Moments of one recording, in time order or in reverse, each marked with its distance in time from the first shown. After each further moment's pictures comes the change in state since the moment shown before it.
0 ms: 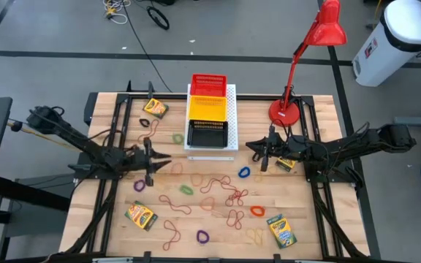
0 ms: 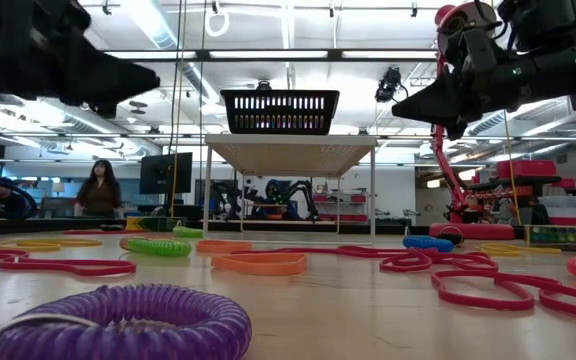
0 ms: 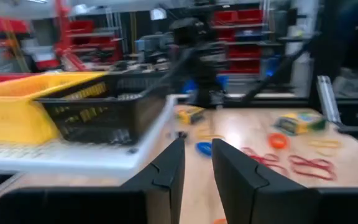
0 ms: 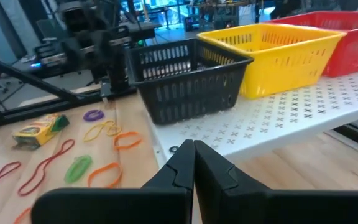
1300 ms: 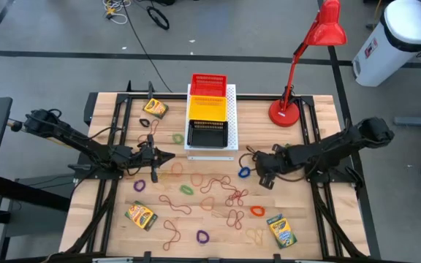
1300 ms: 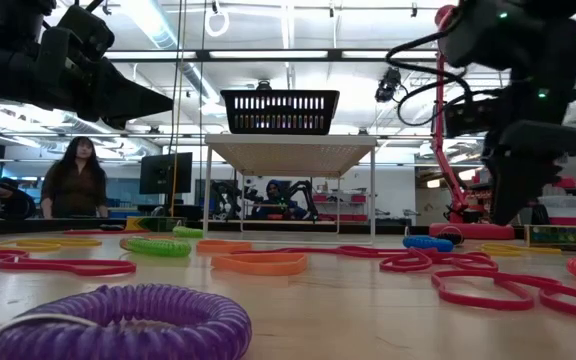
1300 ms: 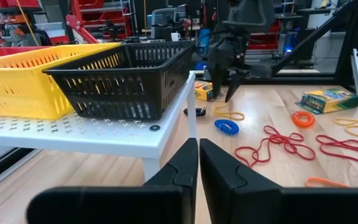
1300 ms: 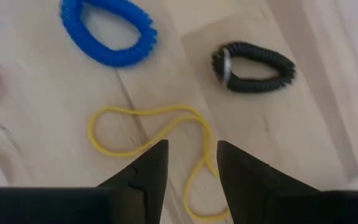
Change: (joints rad) left arm 0.116 0.038 0.040 -0.118 0.074 -0.013; right arm 0.195 0.342 0.452 -1.330 -0.012 0.383
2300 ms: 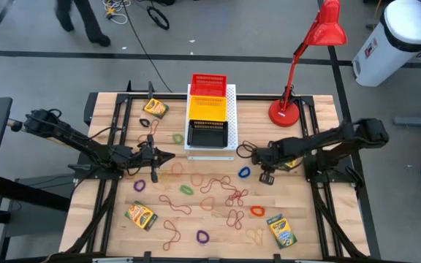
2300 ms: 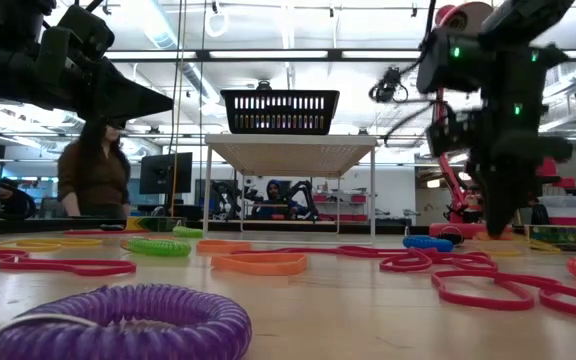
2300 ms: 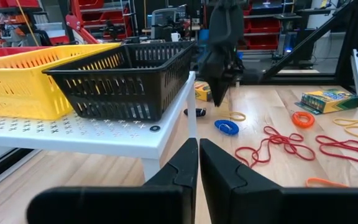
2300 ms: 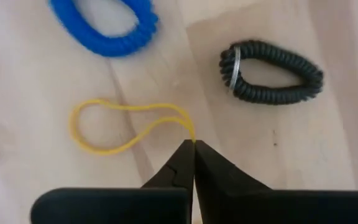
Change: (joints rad) left arm 0.000 0.000 0.000 0.000 0.000 0.000; right arm -0.158 0.049 0.024 -0.009 -0.170 -0.227
